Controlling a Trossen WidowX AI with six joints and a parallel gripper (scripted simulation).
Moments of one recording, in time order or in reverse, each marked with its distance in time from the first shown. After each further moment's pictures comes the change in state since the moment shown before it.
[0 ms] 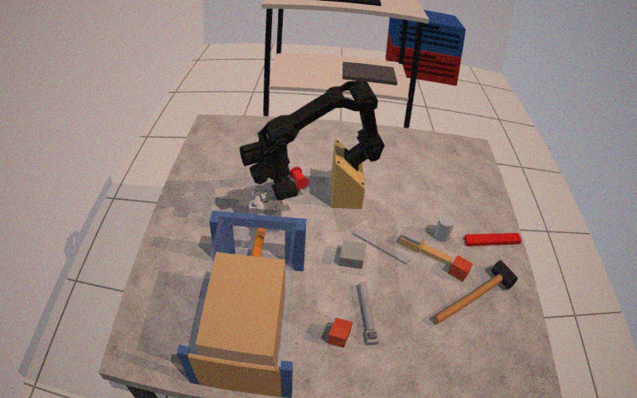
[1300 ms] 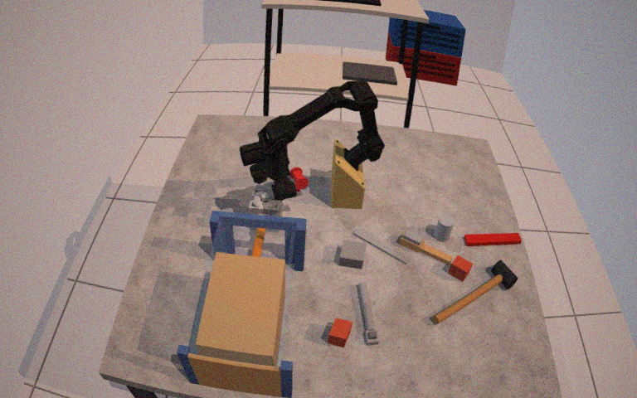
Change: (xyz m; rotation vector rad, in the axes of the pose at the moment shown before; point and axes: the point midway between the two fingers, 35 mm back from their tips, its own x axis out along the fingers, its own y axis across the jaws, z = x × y) arm 0.000 0.001 0.000 0.043 -0.001 0.005
